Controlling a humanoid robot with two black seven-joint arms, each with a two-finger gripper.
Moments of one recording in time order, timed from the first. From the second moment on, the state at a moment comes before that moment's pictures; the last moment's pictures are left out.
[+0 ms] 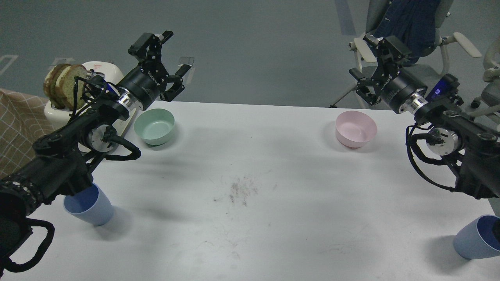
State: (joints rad) left arm -0.78 0.37 -0.67 -0.69 0.28 -0.48 -0.45; right arm 0.98 -0.29 0.23 0.47 -0.12 0.49 0.49
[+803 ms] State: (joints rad) left arm -0.79 0.33 -0.67 -0.66 0.28 -0.47 -0.46; right arm 0.99 -0.25 0.23 0.46 -0.12 0.49 0.49
